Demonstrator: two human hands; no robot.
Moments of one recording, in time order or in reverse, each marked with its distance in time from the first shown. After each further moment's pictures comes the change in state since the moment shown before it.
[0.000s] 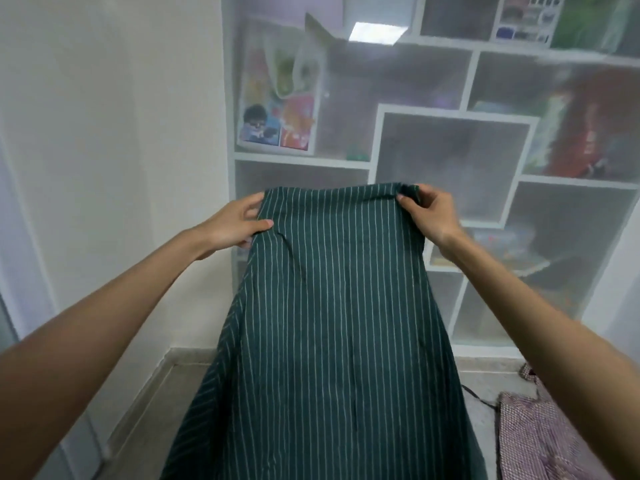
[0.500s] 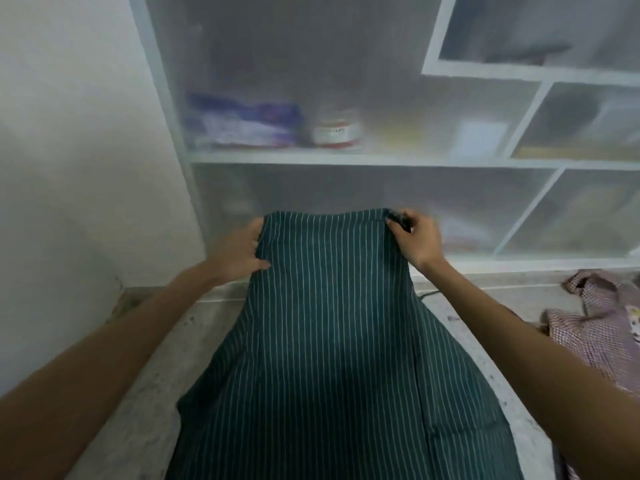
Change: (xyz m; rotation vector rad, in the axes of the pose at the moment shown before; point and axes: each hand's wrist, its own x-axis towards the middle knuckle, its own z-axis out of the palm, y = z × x) left_hand 0.097 -0.272 0.145 -0.062 -0.289 -0.207; right_hand 0.006 0.299 0.166 -0.373 -0.091 0.324
